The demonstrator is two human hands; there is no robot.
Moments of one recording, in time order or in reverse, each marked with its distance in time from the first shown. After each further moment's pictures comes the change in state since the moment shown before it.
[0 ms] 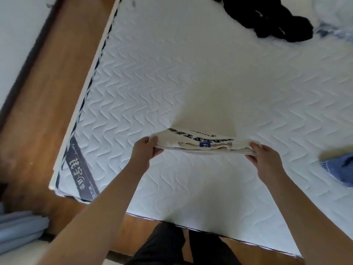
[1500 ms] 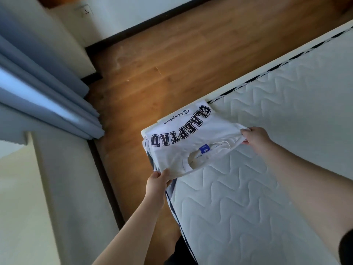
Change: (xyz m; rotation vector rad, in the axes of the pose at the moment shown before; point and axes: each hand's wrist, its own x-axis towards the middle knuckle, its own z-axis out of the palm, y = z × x) left_hand 0.046 -0.124 -0.358 -0.720 0.682 -0.340; right_hand -0.042 0.128 0.627 -1.121 -0.677 -0.331
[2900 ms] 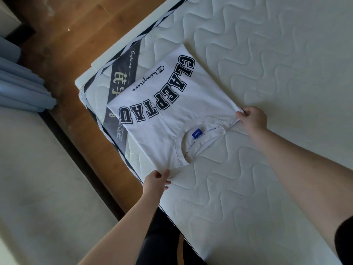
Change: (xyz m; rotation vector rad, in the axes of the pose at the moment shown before) left_hand -0.008 -0.239 0.052 0.556 -0.102 -0.040; right_hand 0.019 0.274 -0.076 -0.213 0.181 -0.039
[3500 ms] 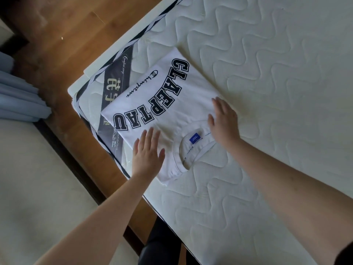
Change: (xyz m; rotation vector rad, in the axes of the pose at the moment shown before) left_hand 0.042 0.079 -0.011 1.162 0.285 0.902; right_hand -0.058 -0.053 0.040 -0.394 0.034 -0.574
